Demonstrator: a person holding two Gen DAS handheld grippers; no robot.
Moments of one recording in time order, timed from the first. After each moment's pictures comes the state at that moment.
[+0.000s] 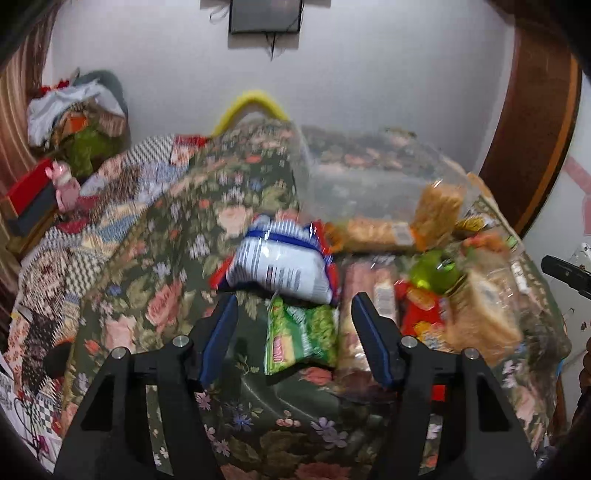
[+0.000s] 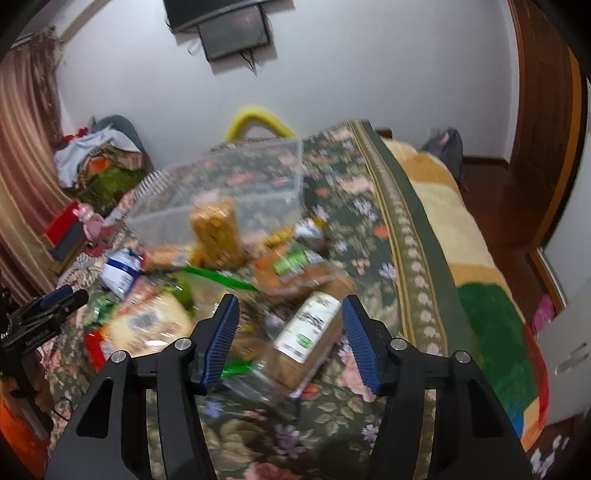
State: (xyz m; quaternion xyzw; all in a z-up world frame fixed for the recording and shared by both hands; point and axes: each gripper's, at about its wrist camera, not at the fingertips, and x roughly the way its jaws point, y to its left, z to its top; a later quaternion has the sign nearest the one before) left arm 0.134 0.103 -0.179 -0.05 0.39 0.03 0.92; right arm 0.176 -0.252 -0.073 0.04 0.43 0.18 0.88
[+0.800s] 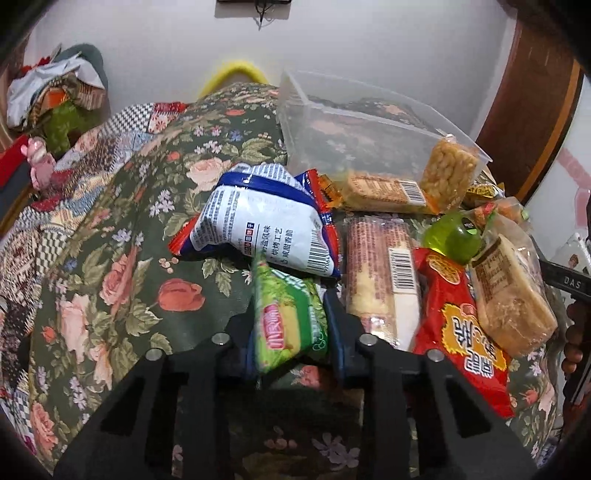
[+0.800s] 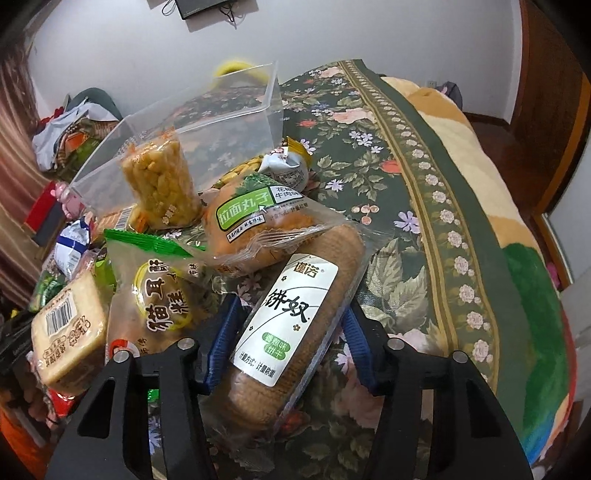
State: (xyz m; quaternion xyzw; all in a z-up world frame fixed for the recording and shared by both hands) left arm 0.152 0.099 -0.219 -0.06 0.42 -0.01 0.90; right arm 0.202 -0.244 -0.124 0.03 0.50 0.17 0.85
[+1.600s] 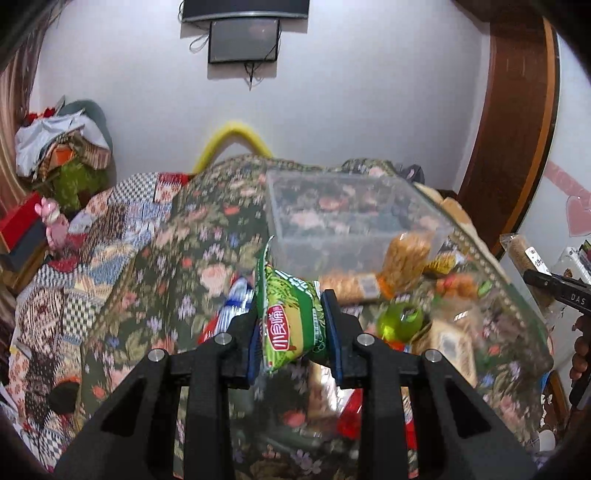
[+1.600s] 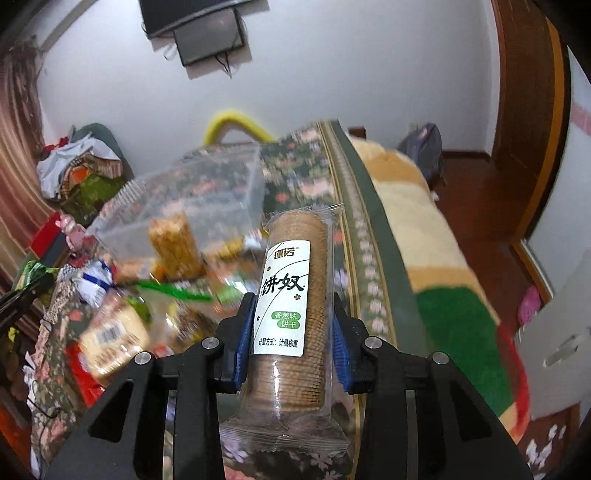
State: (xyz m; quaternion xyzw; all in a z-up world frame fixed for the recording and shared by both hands) left arm 0.145 0.083 -0.118 -0.03 0.33 -0.01 0.94; right arm 0.191 -0.282 -0.052 0.04 0.42 0.15 0.89
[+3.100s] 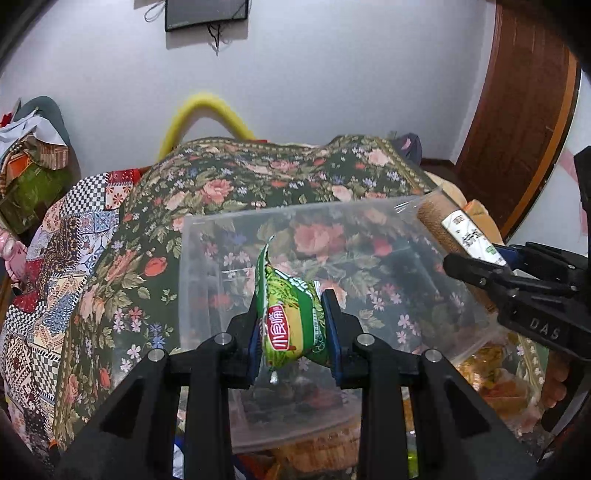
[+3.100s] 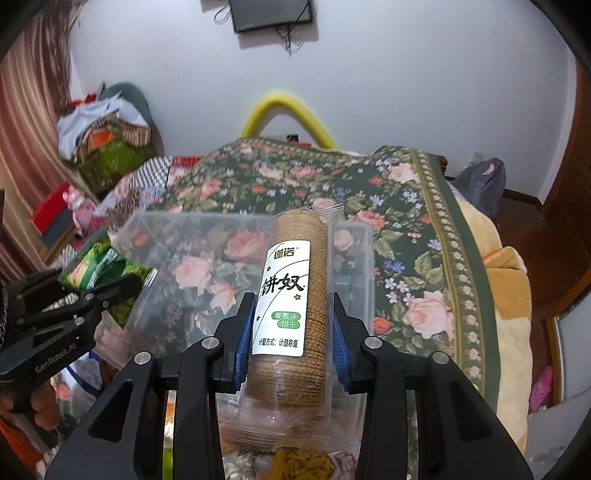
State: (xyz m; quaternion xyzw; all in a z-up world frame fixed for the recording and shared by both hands) left arm 0.348 0.055 -0.146 -0.02 0.41 -0.04 0.91; right arm 0.335 -0.152 -0.072 -0.04 0.44 0.24 0.86
